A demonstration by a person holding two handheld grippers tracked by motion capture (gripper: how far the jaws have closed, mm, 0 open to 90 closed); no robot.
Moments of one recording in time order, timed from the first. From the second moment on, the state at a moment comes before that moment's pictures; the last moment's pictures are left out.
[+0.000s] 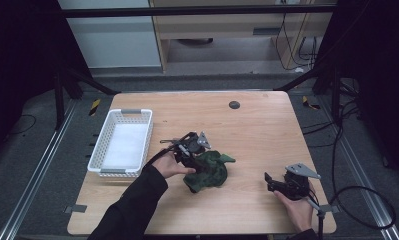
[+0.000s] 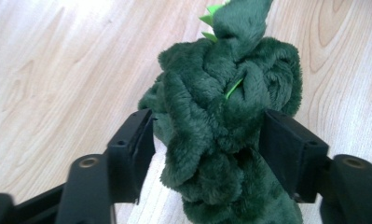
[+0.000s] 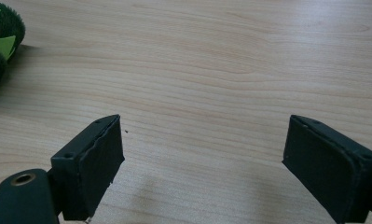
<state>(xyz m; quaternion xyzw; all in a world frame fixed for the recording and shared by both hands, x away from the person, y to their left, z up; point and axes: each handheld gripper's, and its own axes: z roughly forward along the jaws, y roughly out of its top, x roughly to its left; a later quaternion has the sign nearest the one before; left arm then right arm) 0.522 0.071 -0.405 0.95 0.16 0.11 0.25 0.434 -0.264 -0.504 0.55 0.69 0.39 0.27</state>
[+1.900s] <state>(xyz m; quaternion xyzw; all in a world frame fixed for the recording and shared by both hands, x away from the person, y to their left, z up) 0.426 0.236 -0.443 0.76 0.42 0.21 0.45 0.431 -0.263 -0.501 0.55 0.68 0.40 0.27</state>
